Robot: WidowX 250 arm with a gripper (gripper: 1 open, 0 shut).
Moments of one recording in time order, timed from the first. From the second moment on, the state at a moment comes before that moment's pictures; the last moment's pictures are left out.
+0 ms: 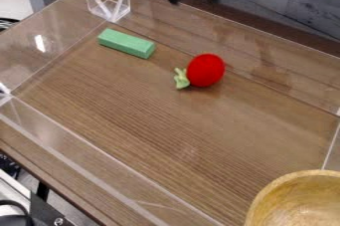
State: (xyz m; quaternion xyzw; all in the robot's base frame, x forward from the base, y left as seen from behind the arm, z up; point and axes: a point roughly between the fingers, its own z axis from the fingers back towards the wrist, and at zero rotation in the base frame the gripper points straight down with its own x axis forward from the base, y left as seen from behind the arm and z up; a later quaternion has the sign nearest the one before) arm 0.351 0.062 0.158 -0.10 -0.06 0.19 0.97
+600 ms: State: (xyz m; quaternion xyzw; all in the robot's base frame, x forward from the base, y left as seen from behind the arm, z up) arm 0.332 0.121 0.141 -0.08 -0.08 0.21 0.97
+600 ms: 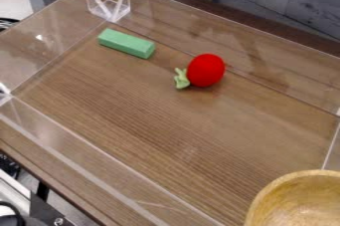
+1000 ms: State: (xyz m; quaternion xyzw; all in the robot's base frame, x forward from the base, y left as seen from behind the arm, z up) arm 0.321 0.149 0.122 -0.08 -0.08 0.23 0.97
